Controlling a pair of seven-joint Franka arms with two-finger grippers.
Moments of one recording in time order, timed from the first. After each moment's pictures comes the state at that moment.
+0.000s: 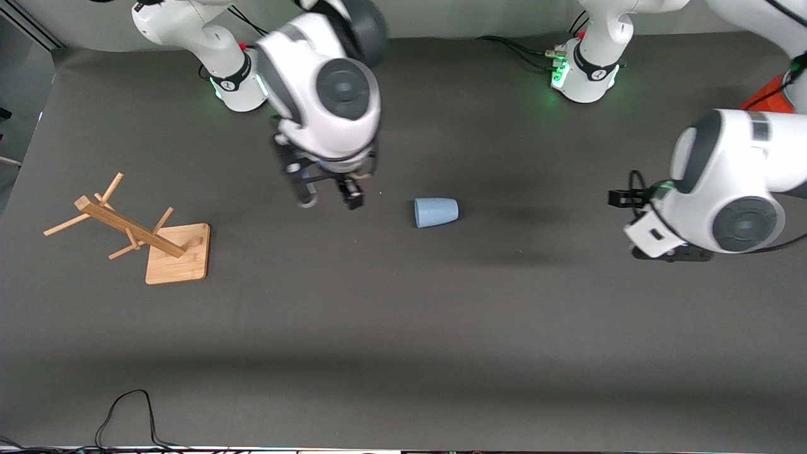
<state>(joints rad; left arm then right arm) -0.18 0.32 -0.08 -1.56 0.12 1.34 -0.23 0.65 0.45 -0.05 -1.18 -0.05 1.33 1.60</state>
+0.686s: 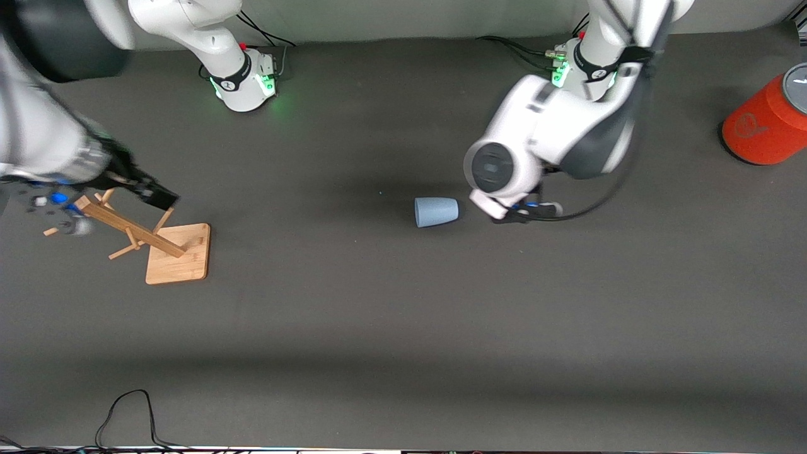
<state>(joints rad) -0.60 0.44 -0.08 -1.48 0.13 1.32 -0.75 0.18 0.13 -0.06 -1.44 -0.05 1.38 0.66</state>
